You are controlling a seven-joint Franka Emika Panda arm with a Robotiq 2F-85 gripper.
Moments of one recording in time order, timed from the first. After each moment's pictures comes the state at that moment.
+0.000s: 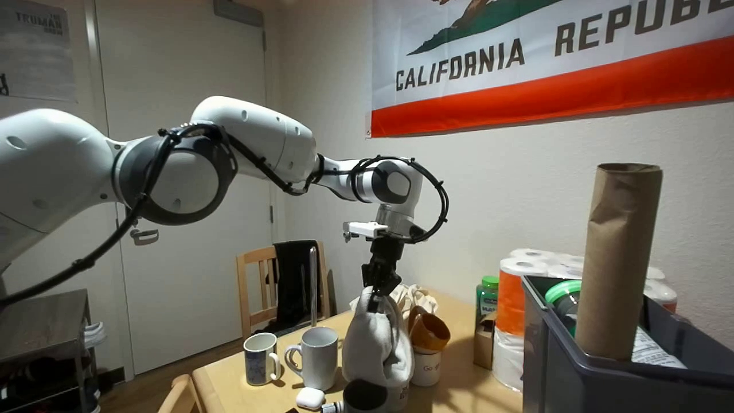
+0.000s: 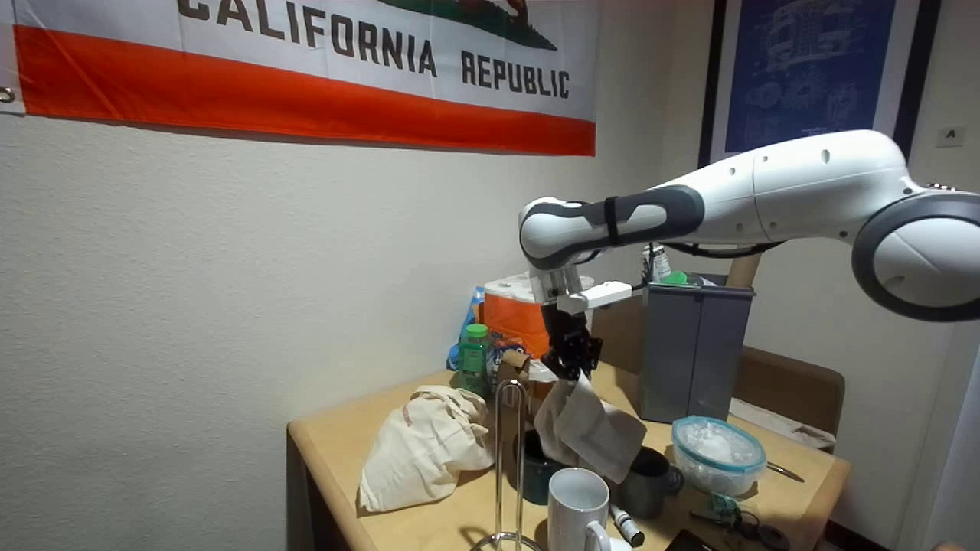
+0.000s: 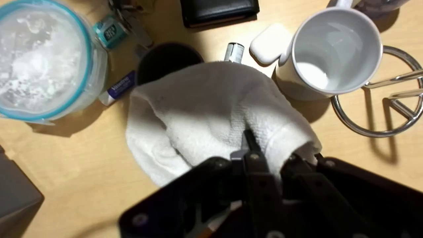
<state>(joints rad) 0.06 0.88 0.01 -0.95 -0.01 1.48 0.18</state>
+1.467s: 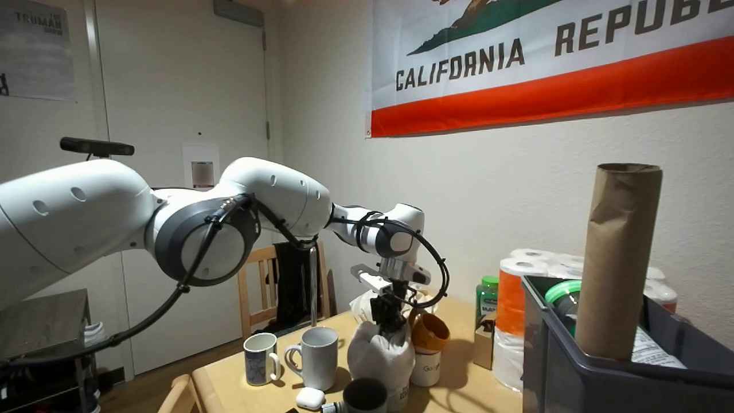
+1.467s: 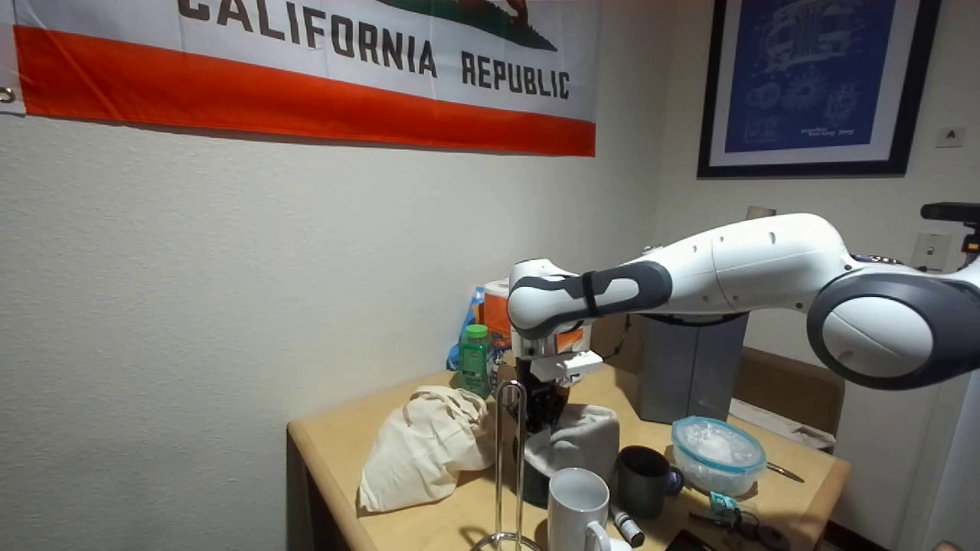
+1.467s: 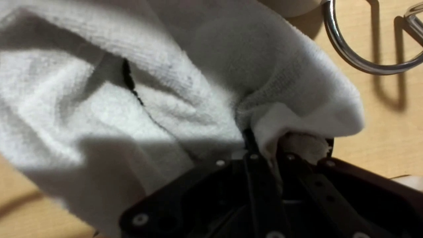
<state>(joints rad) 0.04 1.12 0.08 -0.84 0.02 1.77 0.18</state>
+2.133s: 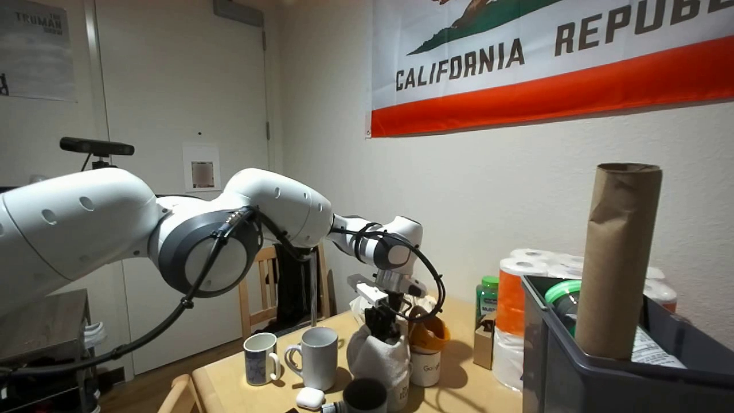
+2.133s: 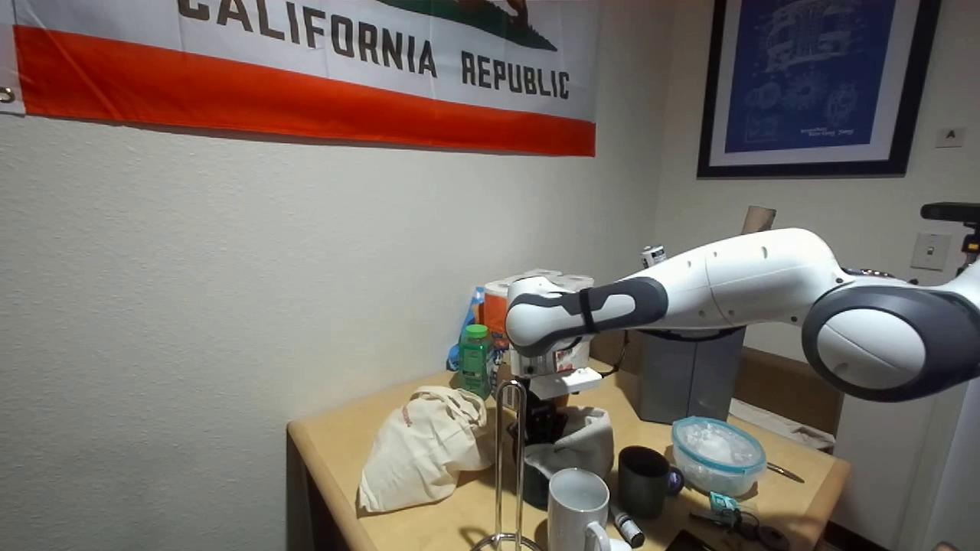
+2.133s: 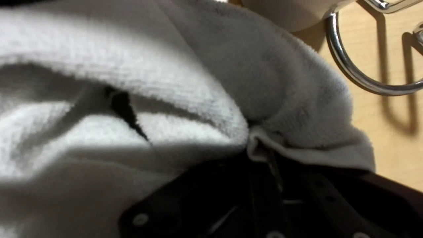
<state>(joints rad) 0.03 1.16 0.10 -0.84 0.02 1.76 0.18</state>
